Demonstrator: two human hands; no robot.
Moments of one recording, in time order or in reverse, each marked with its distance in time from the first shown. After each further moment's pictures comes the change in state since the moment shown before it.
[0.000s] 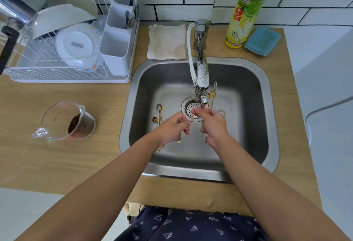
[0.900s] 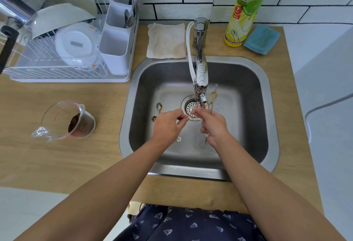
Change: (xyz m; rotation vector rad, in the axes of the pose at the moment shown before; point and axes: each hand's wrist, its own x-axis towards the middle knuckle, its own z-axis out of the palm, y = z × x) left_hand 0.001 -0.008 0.009 0.613 0.583 0.387; right_hand 0.001 0.004 -0.001 0.030 0.000 0.080
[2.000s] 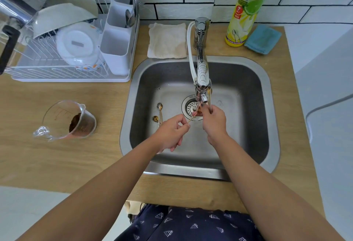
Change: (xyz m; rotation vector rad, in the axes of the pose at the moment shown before) left_hand -0.010 -0.001 -0.011 -0.454 -0.512 -0.224; right_hand -0.002 -0.005 0.008 -0.308 0.100 -0.269
